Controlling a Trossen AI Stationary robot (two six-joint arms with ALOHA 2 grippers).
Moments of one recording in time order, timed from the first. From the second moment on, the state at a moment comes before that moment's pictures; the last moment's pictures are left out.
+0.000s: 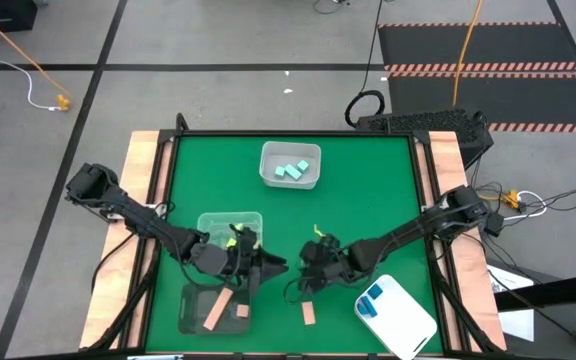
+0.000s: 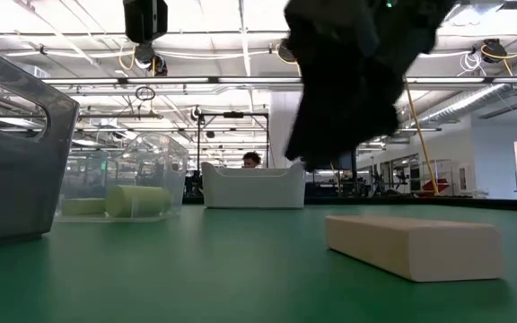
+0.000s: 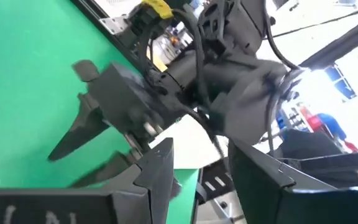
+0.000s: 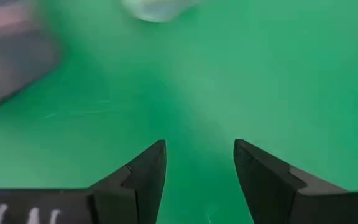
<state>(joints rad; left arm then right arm) -0.51 1.50 0.87 0.42 -0.47 -0.94 0.41 1.83 1.16 -0.32 0.35 0.86</state>
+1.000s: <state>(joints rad) -0.43 1.50 0.87 0.27 -0.10 -0.77 0.58 1.83 1.15 -0.35 0.39 1.92</state>
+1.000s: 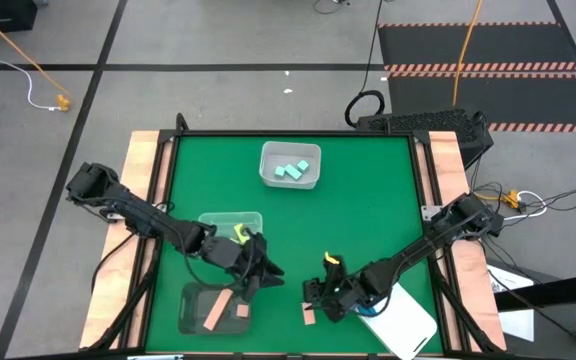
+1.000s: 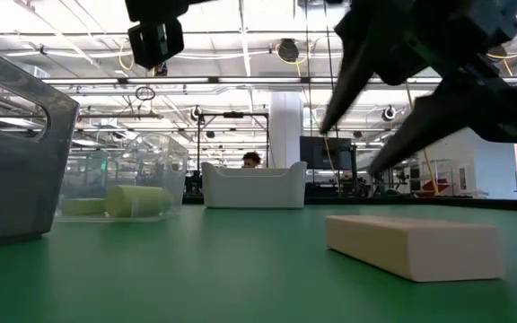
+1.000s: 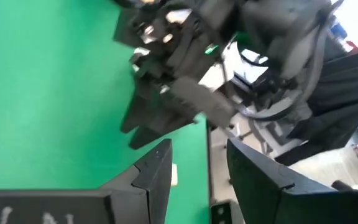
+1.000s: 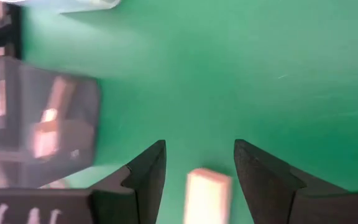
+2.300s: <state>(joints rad) -0.43 1.50 0.87 0.23 -0.04 -0.74 0.58 1.99 1.42 -0.56 0.26 1.66</state>
